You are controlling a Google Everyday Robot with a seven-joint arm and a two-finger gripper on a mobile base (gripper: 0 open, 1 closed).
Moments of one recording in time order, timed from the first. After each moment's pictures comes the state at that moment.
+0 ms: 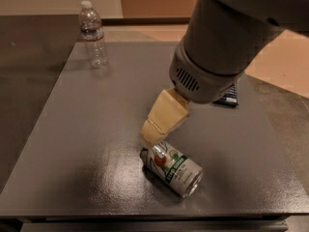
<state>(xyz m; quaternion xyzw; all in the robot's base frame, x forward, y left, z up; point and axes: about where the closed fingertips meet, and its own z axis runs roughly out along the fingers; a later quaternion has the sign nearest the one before) 0.395 -0.057 0.951 -0.37 0.92 0.01 0.15</state>
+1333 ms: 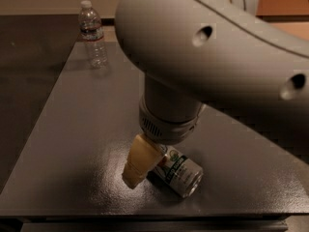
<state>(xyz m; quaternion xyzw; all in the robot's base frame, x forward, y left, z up) 0.366 -0.025 0.882 -0.40 0.91 -0.01 0.08</state>
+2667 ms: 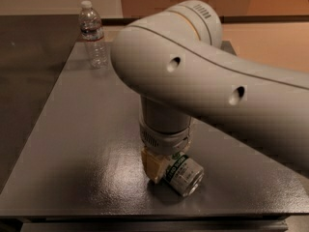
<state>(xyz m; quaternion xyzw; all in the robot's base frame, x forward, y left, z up) 0.362 -0.032 0.837 -0.39 0.92 -0.03 0.01</state>
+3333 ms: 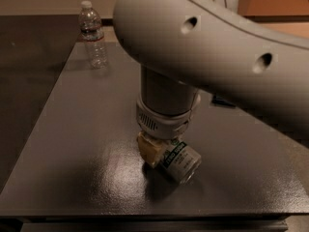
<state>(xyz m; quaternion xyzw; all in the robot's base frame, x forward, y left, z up) 0.369 -0.020 0.872 -0.40 0.92 0.01 0.04</state>
